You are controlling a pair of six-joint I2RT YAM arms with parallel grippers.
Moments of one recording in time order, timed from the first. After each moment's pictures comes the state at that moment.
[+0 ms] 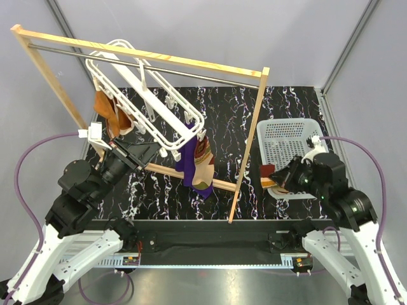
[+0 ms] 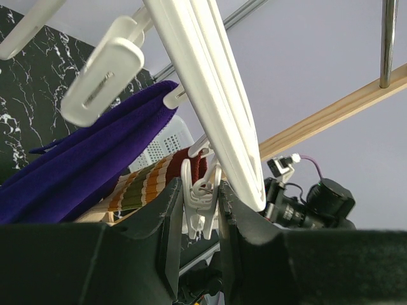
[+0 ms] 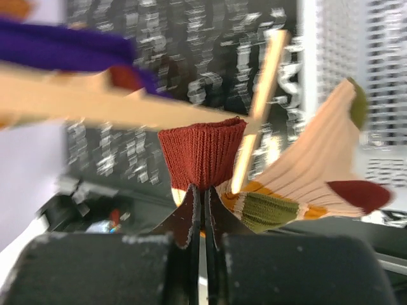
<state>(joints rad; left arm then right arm) -0.66 0.54 1.01 -0.41 -0.03 -0.92 0.38 0.62 0.99 -0.96 -0.13 0.70</state>
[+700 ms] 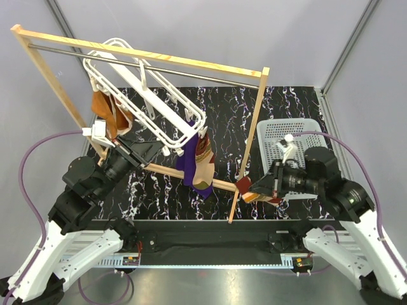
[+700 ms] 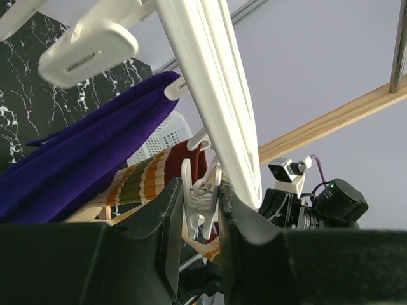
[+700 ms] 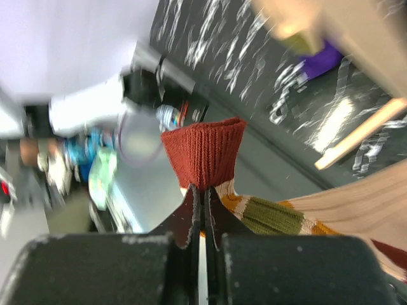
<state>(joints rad) -0.66 0.57 1.01 -0.40 -0.03 -0.95 0.51 0.67 1.04 -0.89 -0.55 0.66</state>
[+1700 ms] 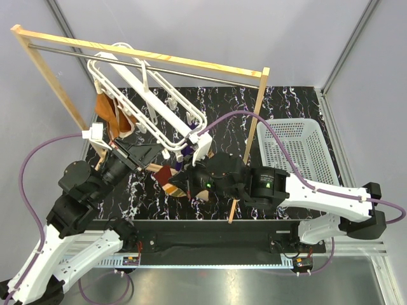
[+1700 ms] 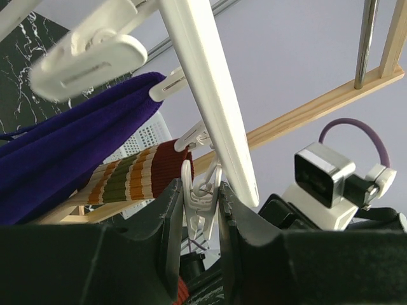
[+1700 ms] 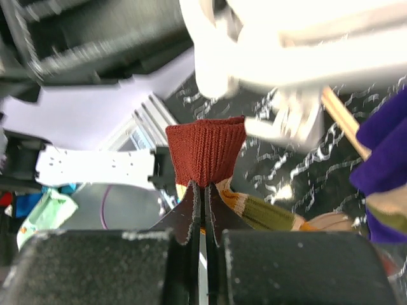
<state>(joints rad) -0.66 0.53 0.99 -0.38 0.02 -1.02 1.38 1.33 1.44 -0.40 0.26 0.59</state>
